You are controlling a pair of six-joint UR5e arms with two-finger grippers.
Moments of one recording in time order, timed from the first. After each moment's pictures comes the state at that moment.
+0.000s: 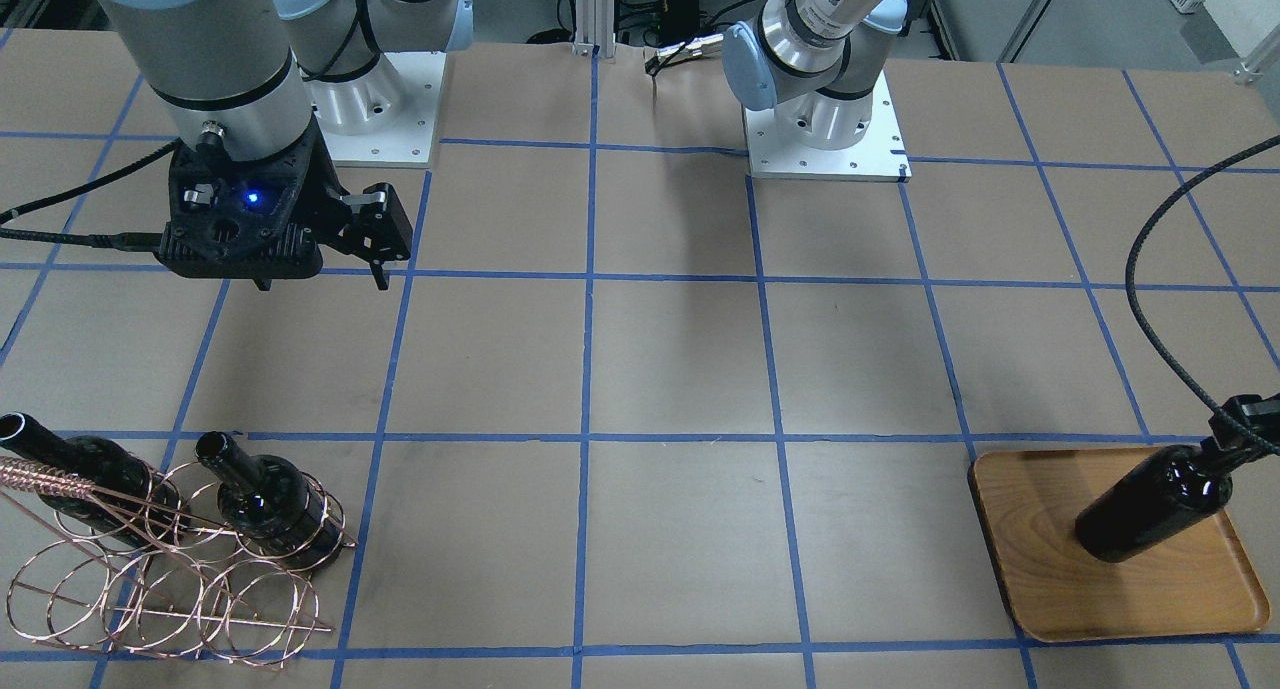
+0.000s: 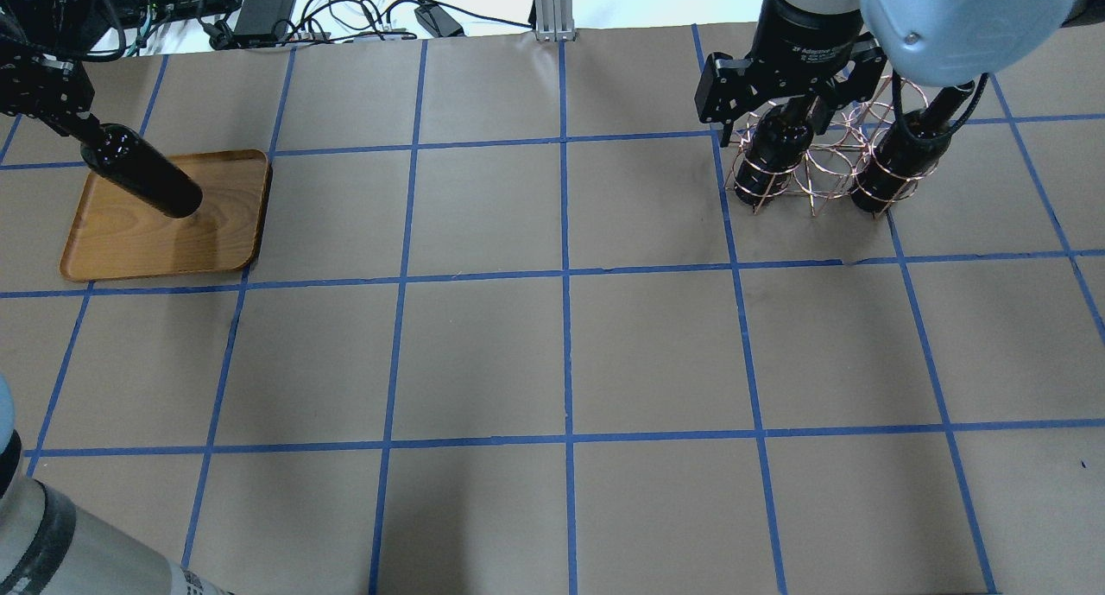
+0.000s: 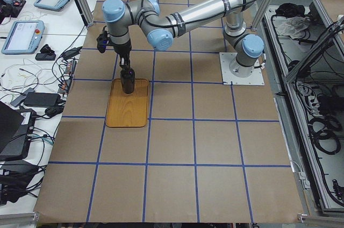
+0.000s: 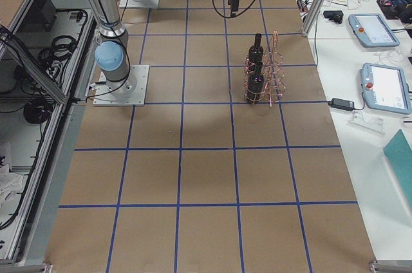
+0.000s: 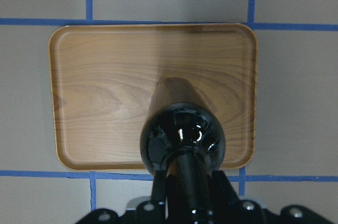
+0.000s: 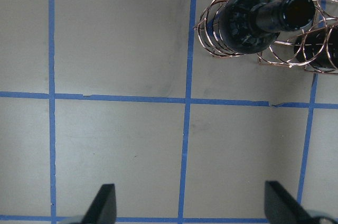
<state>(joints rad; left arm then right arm) -1.06 -2.02 -1.24 -1.44 1.56 0.48 1.65 -1.44 1.46 -1.61 -1.62 0.02</state>
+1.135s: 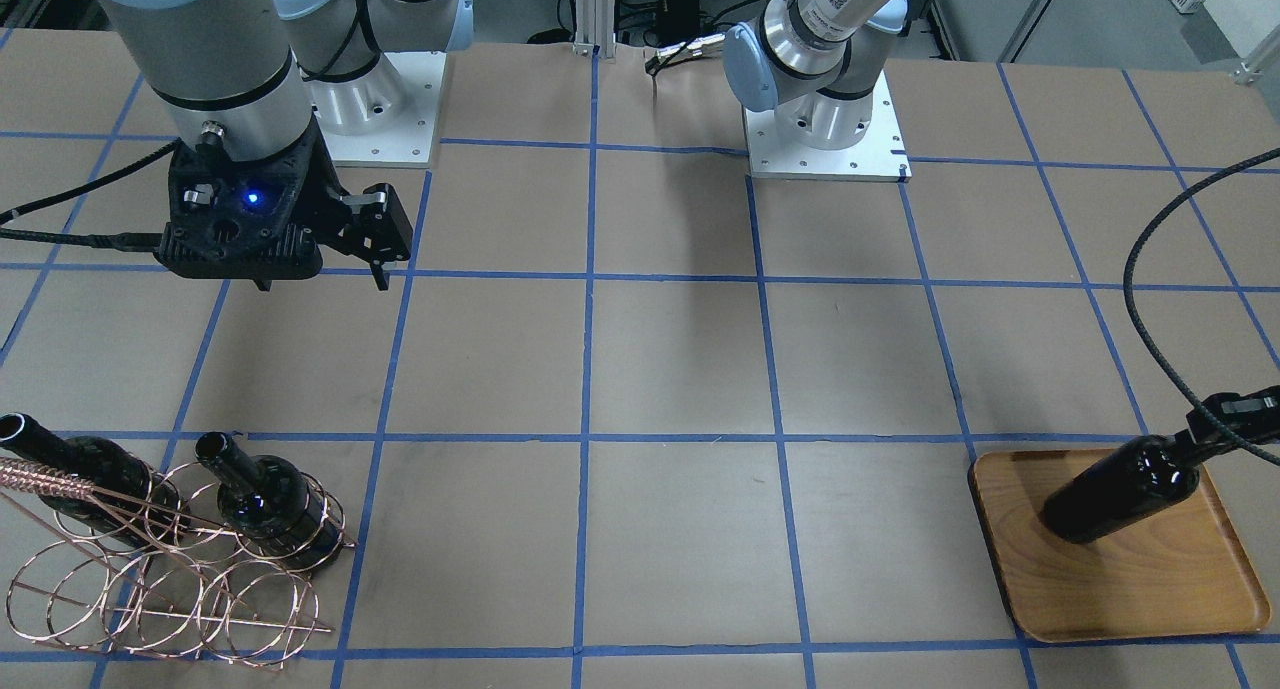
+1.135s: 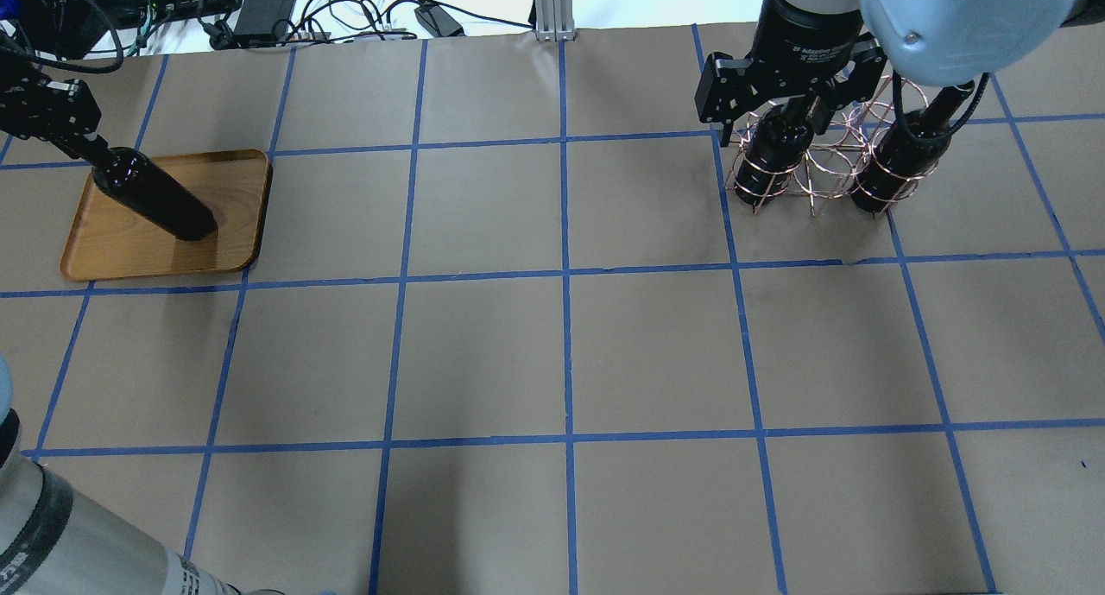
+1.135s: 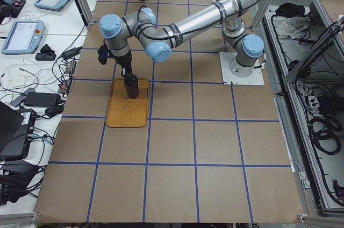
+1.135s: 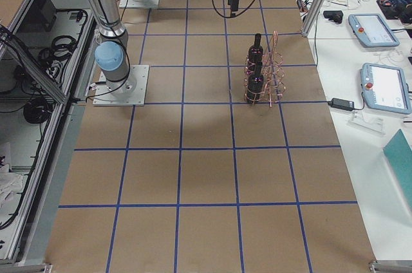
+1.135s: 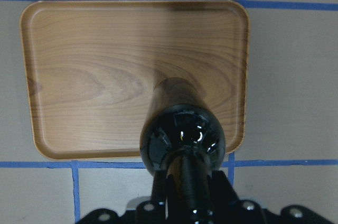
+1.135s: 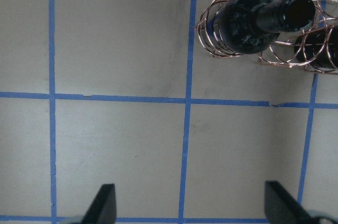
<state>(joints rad) -1.05 -2.02 -1.25 -1.50 1.54 0.49 1.65 -1.44 1.46 -1.61 -1.62 0.03</state>
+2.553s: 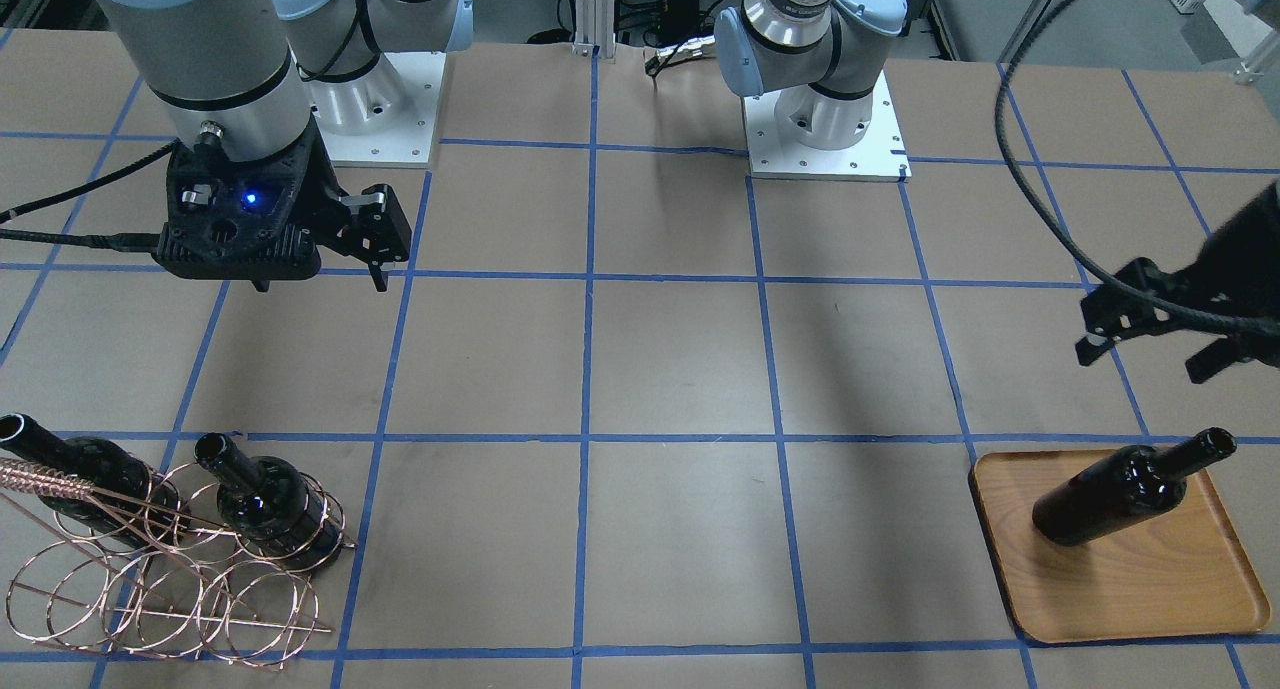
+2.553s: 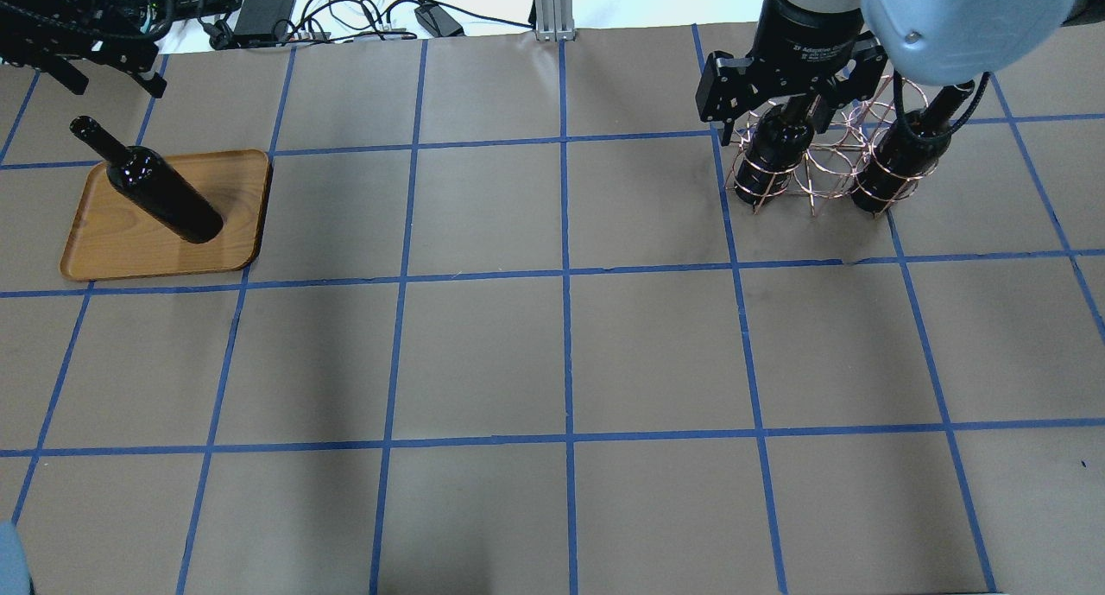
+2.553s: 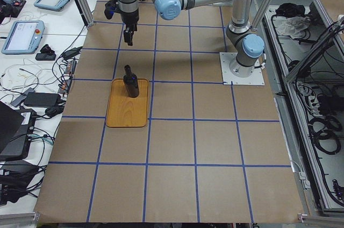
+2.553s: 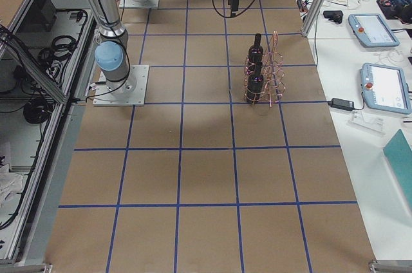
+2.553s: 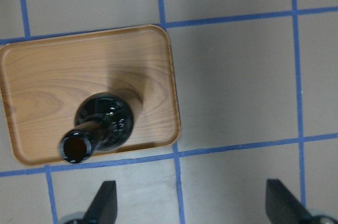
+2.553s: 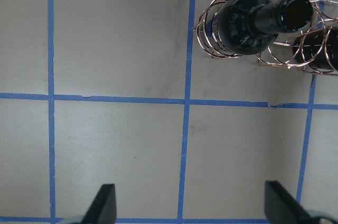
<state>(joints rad) -1.25 -1.78 -1.32 -1.55 1.52 0.47 1.65 -1.44 1.46 -1.61 -1.63 0.03</state>
